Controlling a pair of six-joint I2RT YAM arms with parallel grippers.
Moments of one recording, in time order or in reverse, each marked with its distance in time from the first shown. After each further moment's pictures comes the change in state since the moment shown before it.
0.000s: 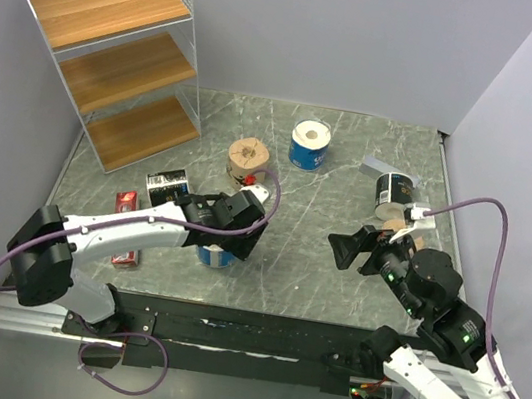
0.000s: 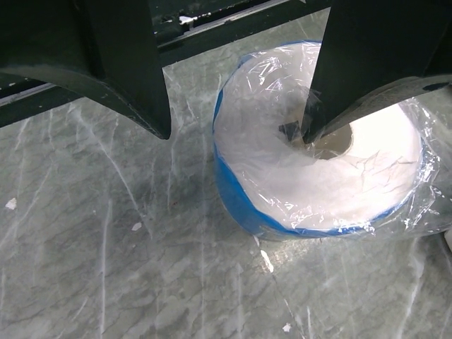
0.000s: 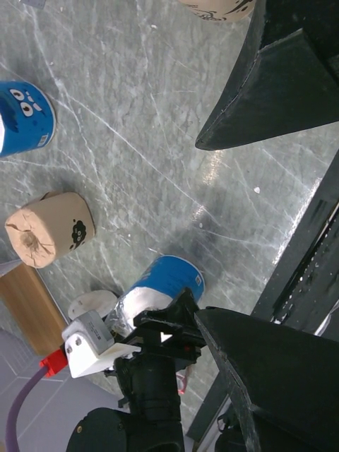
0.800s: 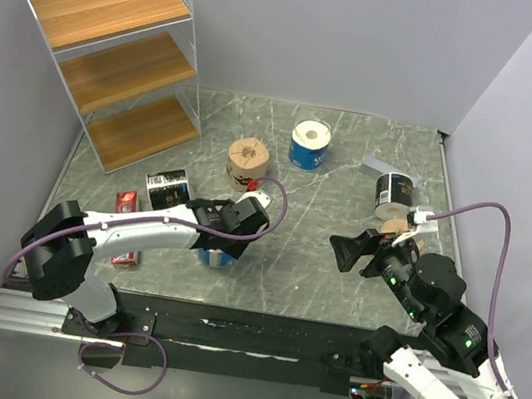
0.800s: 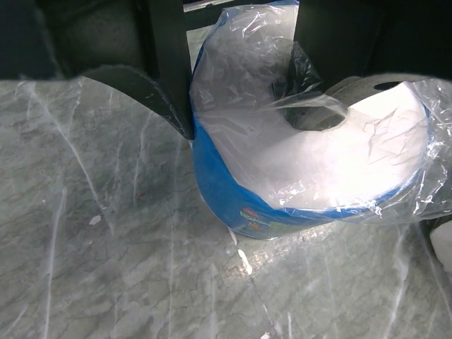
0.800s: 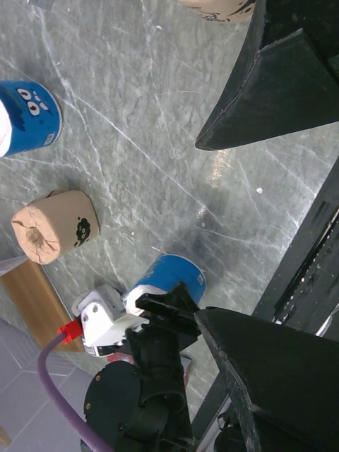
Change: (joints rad) left arm -0.002 0.071 -0.034 0.045 -0.078 0.027; right arm 0.000 -0.033 -0.013 0.007 -0.003 -0.010
